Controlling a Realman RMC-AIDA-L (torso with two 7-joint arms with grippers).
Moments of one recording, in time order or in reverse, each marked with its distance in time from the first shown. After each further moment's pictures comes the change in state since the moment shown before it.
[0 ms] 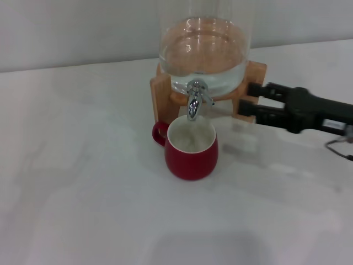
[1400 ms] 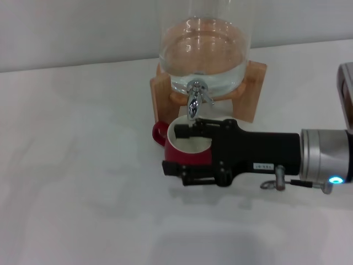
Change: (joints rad) left arm -0.002 0.002 -0.052 0.088 -0.001 0.036 -0.034; right arm -0.125 0.008 -0.489 -0.418 0.012 -0.308 -0.010
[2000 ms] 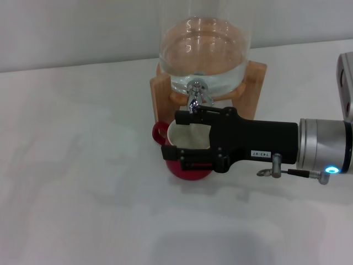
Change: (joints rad) left arm -0.007 0.004 -0.001 0.001 -0.001 0.002 0.005; right arm 0.014 0.000 0.006 0.007 0.022 -0.034 -0.012
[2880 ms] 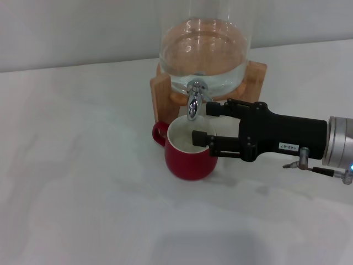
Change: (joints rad) left arm -0.003 -0.001 0.000 0.000 0.006 0.000 -0.002; right arm -0.036 -0.002 0.103 0.055 0.012 0.045 -0.006
